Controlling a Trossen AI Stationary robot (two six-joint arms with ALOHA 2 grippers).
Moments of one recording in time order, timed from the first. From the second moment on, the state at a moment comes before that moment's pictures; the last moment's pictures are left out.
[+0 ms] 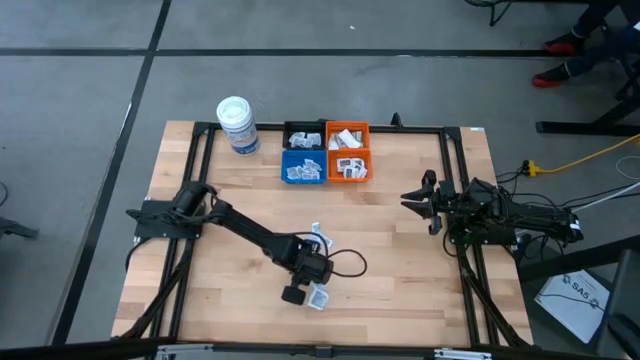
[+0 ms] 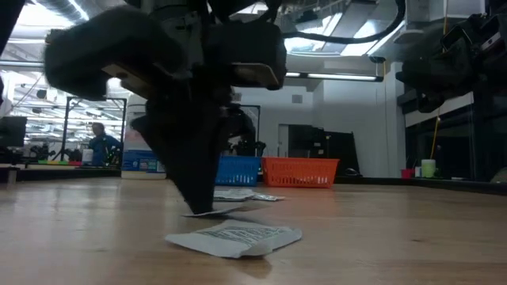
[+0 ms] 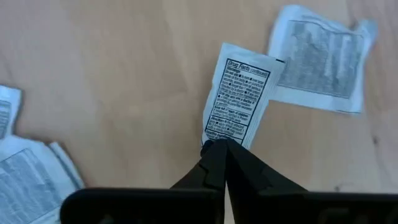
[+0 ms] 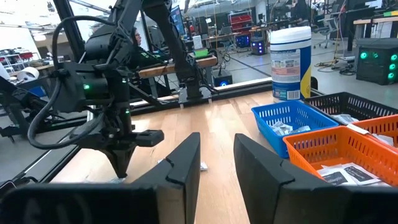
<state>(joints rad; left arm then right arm) -0.35 2.06 1.41 -0.60 0.04 -0.11 -0.13 0.02 0.01 0.02 -0.07 0.18</state>
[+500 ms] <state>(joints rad) -0.32 2.05 1.41 -0.60 0.02 -0.06 -0.13 0.02 0.01 0.02 -0.07 0.18</state>
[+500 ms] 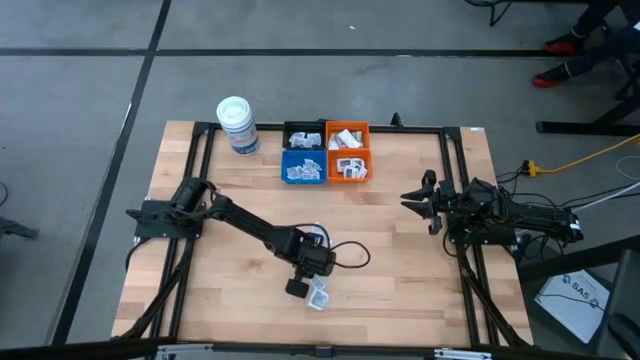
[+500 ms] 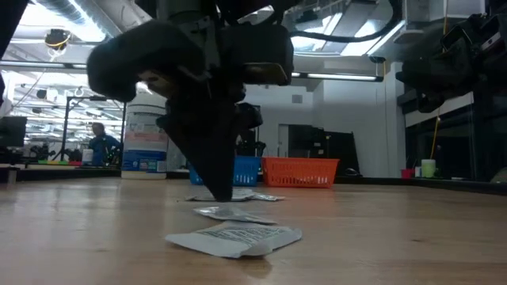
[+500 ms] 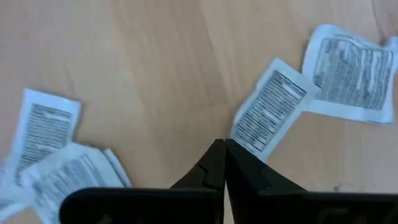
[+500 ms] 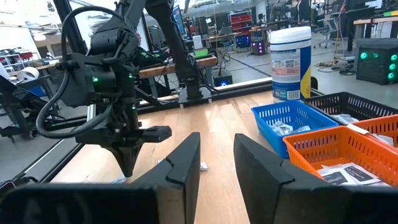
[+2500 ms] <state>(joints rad) -0.41 2.04 1.43 -0.56 -0.06 0.23 -0.13 0.02 0.01 0.02 -0.07 0.18</state>
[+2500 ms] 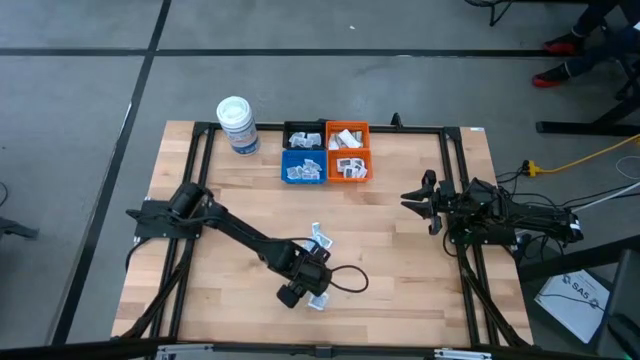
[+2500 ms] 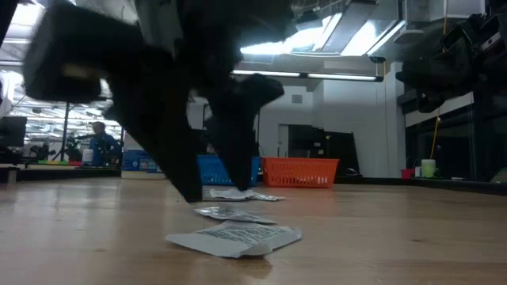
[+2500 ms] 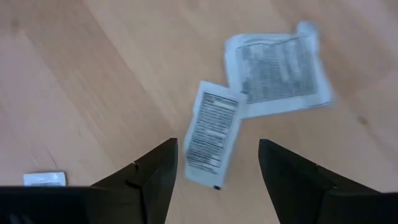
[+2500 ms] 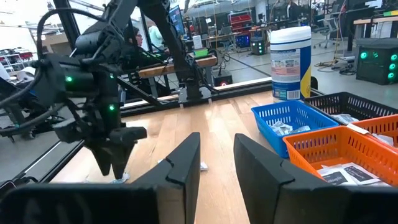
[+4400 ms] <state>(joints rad) -0.20 1.94 1.42 -0.39 0.61 -0.15 -0.13 0.02 0.01 0.02 -0.07 0.18</state>
